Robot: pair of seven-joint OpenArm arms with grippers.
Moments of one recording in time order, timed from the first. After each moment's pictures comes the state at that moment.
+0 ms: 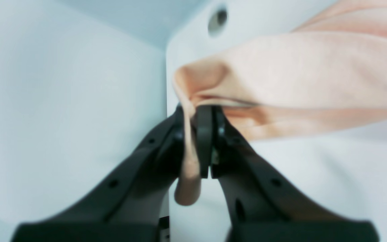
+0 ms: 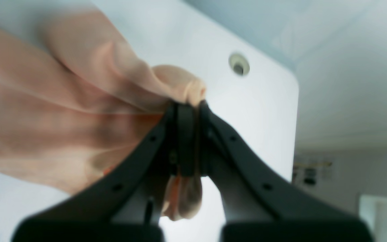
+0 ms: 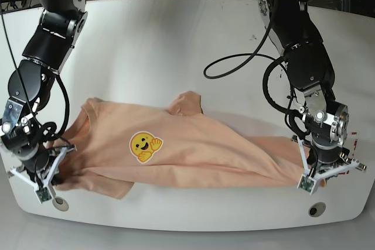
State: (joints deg) left arm -24.4 -0.8 -13.6 106.6 40.4 -38.9 52.3; right arm 30.0 21.0 17.4 92.4 9.2 41.4 -62.9
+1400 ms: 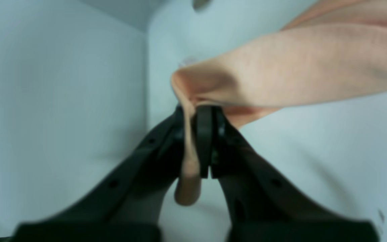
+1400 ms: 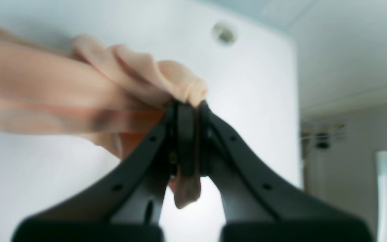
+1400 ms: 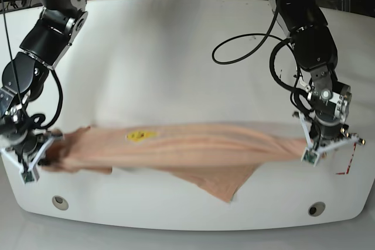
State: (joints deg) left arm -13.0 -3.6 -15.8 109.0 31.0 -38.5 53.4; right arm 24.0 19.9 27.3 93.4 9.5 41.3 -66.8
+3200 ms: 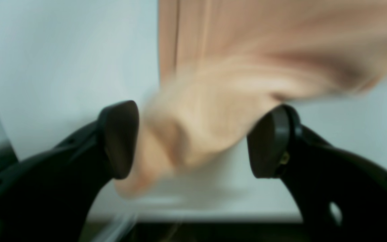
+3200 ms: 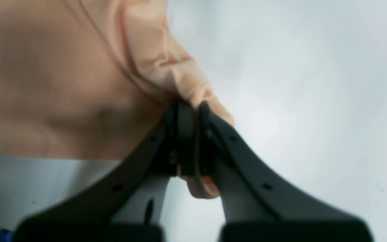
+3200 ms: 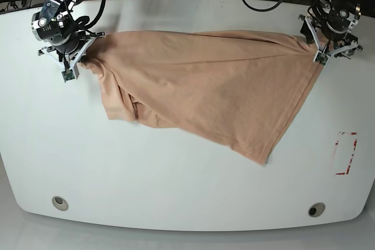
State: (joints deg) left arm 19.7 -7.8 -31.4 108.7 12.6 -43.4 43.7; right arm -12.8 3.8 33.7 109.2 9.4 41.1 -66.3
